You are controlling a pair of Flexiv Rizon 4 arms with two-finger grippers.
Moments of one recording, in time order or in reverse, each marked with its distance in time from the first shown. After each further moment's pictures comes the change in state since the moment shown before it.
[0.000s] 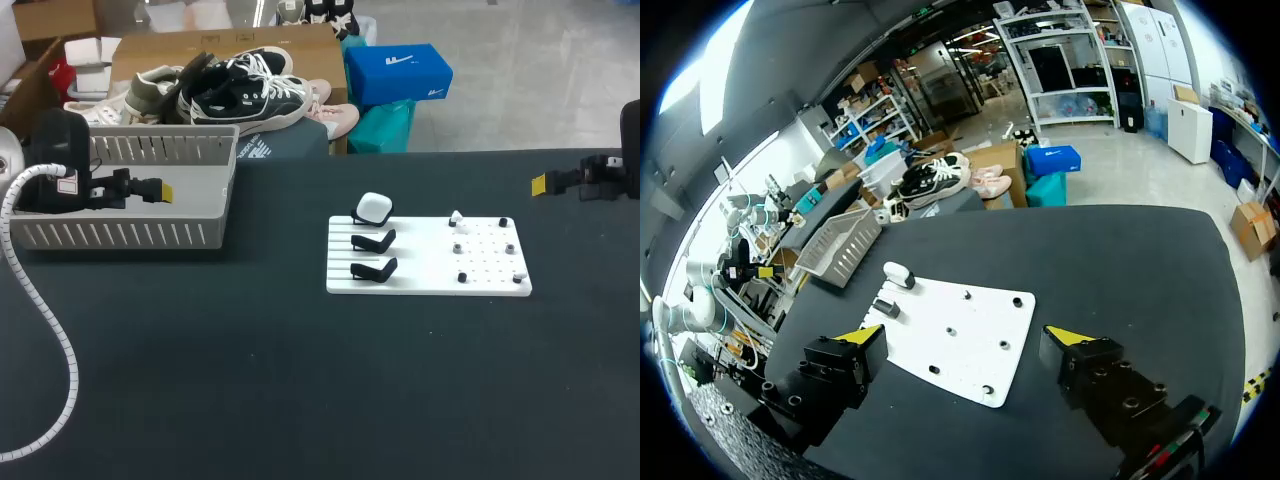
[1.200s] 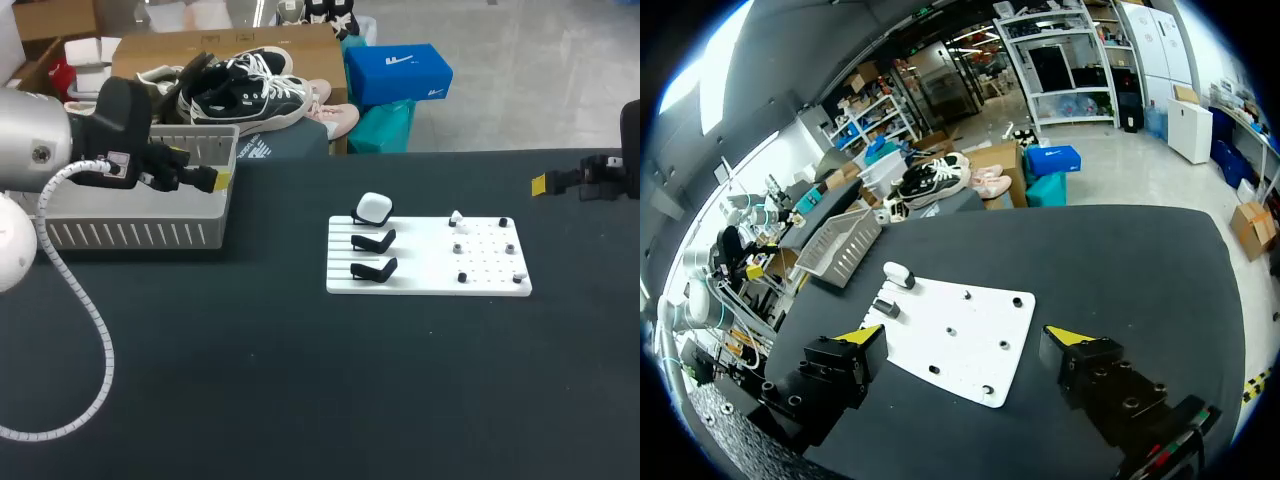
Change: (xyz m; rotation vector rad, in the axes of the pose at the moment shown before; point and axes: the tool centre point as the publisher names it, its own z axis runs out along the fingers) left arm -0.031 -0.085 0.019 0.164 -0.058 0.495; right arm 0.000 0.000 0.000 0.000 0.000 0.000
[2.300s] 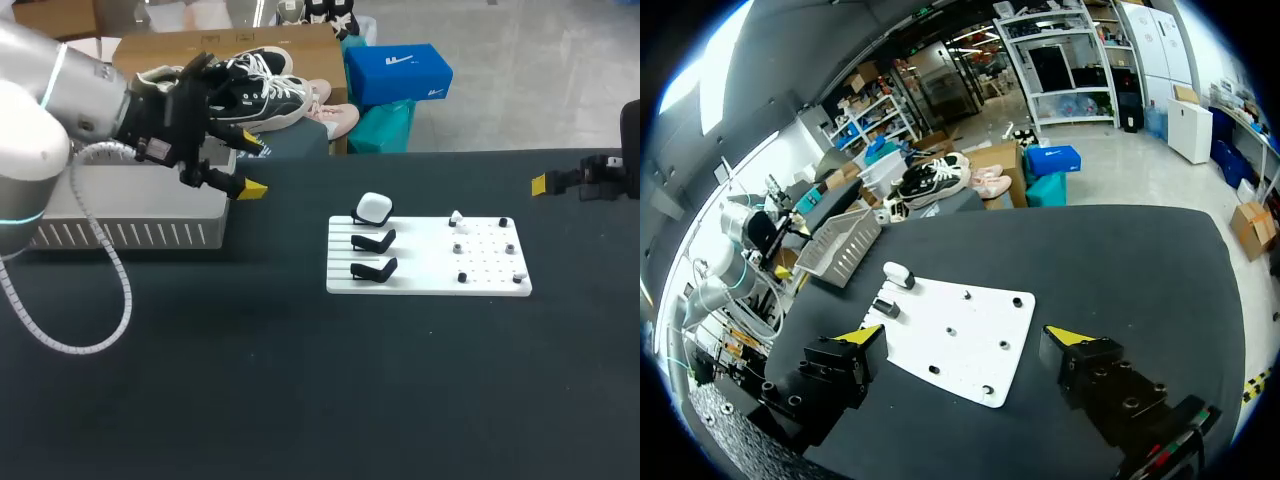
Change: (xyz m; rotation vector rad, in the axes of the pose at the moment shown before) left arm -0.006 0.001 0.090 0.447 0.021 0.514; right arm 0.000 0.000 0.000 0.000 0.000 0.000
